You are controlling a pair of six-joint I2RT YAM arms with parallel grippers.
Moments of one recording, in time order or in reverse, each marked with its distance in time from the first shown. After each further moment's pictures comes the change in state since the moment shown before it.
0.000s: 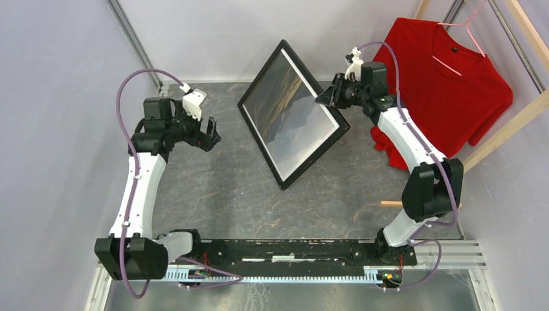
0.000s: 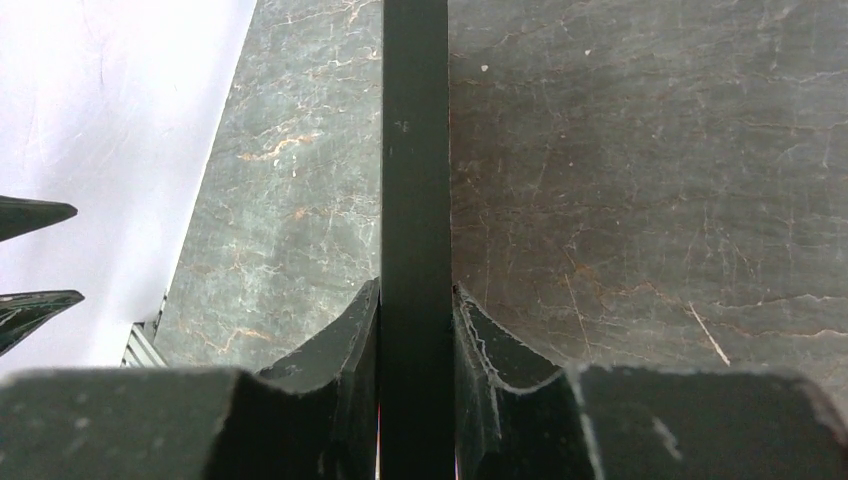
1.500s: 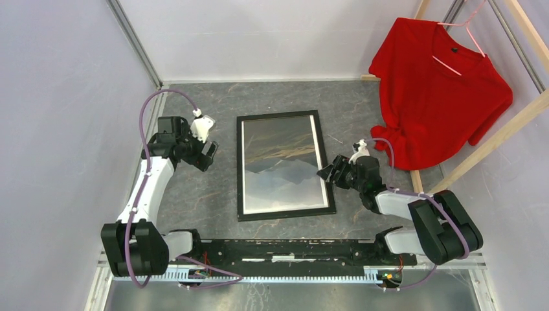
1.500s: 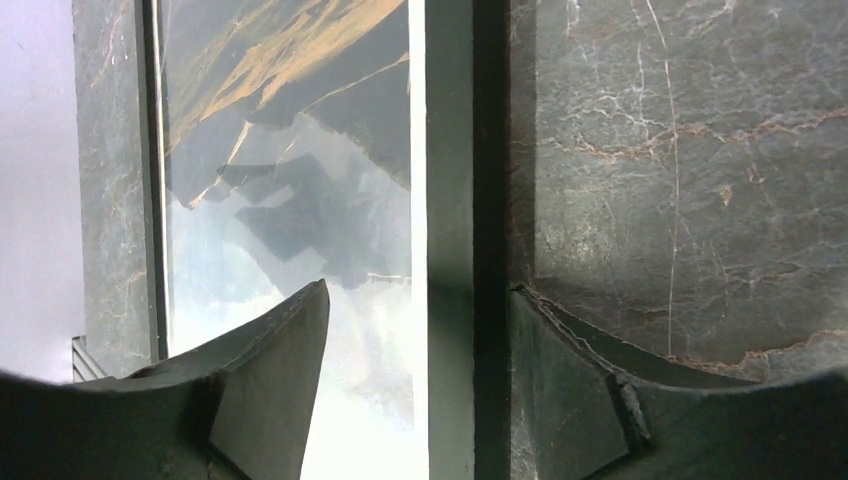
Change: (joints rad) left arm 0.023 0.031 -0.261 0.057 -0.209 0.214; right arm 0.124 -0.332 -1.212 0.836 0.268 0.323
